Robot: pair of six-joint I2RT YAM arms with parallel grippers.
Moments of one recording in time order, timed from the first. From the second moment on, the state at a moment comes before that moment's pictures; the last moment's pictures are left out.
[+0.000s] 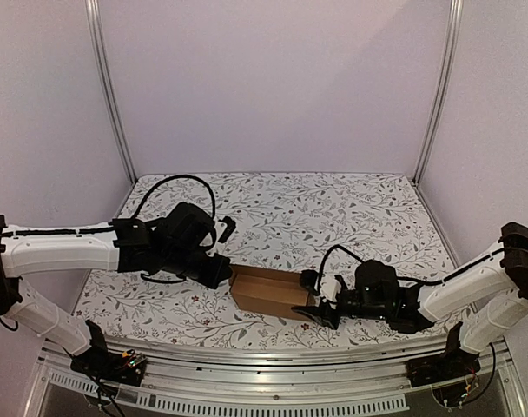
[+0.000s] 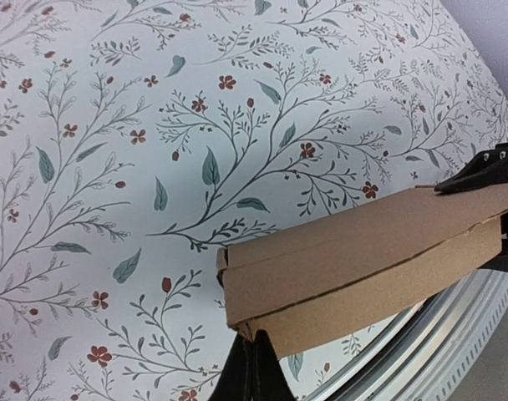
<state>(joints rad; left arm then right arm) -0.98 1.36 0.91 -0.44 -0.04 -0.46 1.09 1.48 0.40 0.69 -0.04 -0.24</state>
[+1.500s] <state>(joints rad) -0.96 1.38 0.90 -0.43 -0.02 -0.47 1.10 1.61 0.35 0.94 -0.02 -0.22</state>
